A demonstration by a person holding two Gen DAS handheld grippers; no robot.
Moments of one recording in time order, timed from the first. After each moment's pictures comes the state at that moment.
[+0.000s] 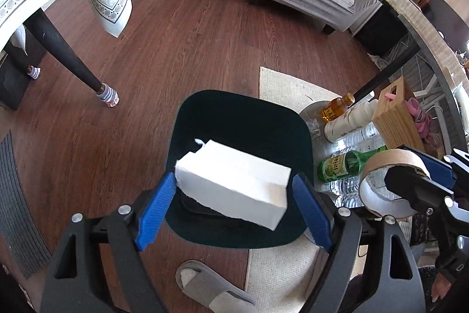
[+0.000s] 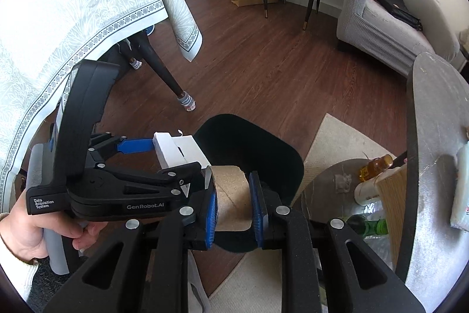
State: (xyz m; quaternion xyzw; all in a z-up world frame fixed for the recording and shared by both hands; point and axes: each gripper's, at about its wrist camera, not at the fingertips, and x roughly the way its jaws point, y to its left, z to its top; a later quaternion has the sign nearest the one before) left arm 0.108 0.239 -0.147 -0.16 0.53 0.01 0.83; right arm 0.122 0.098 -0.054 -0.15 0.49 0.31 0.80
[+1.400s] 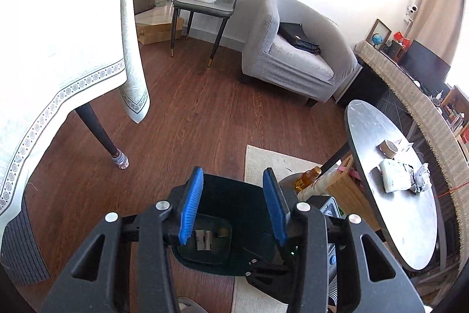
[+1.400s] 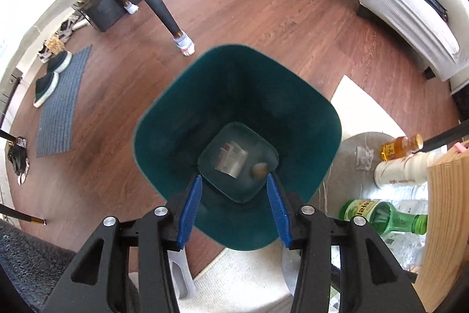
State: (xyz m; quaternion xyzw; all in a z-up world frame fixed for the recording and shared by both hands) left arm 0.069 0.249 -0.009 -0.18 0.37 0.03 0.91; right arm 0.119 0.129 -0.141 -0.21 0.55 0.32 0.74
